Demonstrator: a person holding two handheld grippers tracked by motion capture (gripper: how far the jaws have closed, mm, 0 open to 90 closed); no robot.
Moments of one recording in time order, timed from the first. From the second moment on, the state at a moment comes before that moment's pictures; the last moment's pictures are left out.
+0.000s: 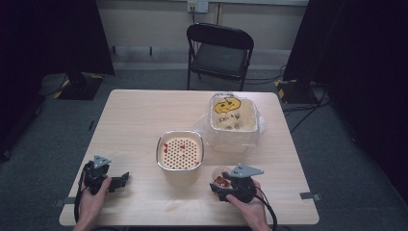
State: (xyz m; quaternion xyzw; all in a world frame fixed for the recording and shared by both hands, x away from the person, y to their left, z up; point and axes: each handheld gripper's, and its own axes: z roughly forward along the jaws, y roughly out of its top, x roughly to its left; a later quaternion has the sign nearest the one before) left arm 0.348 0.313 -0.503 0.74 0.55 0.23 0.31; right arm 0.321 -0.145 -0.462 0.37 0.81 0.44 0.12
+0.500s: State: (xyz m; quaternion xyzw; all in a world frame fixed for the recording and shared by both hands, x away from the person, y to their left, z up) left arm 0.348 0.313 -0.503 0.74 0.55 0.23 0.31; right arm 0.337 -0.154 -0.427 0.38 0.79 0.46 0.14
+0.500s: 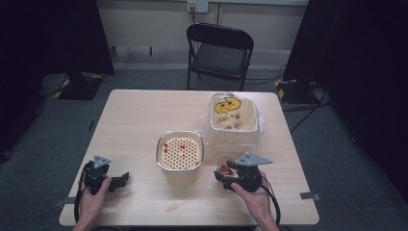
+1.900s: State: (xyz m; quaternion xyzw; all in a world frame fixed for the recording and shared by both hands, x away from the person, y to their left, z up) left arm 0.348 0.313 -0.503 0.74 0.55 0.23 0.31; right arm 0.408 -0.103 -0.321 0.34 0.74 0.53 0.22
